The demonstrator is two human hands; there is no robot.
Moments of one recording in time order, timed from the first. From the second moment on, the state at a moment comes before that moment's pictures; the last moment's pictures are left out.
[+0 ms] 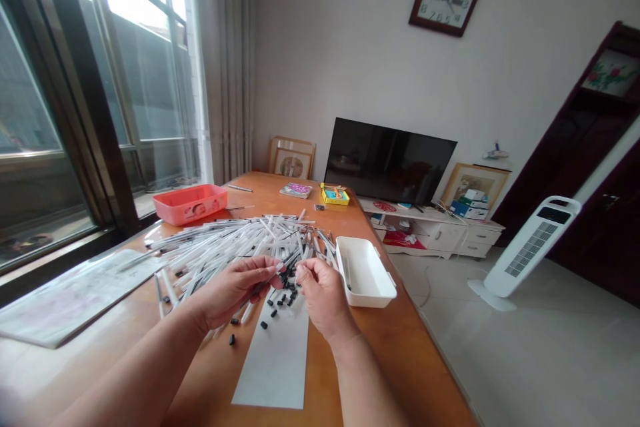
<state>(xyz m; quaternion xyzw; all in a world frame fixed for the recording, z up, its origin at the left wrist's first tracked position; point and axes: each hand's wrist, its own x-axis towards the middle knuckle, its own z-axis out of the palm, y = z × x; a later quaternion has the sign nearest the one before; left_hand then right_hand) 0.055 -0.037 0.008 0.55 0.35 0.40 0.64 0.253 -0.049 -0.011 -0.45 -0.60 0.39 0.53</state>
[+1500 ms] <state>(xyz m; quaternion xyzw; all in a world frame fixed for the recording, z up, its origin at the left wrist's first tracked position) 0.058 -0.039 0.000 0.63 0.37 0.33 0.60 0.257 -0.060 0.000 -0.46 -0.73 0.27 0.44</state>
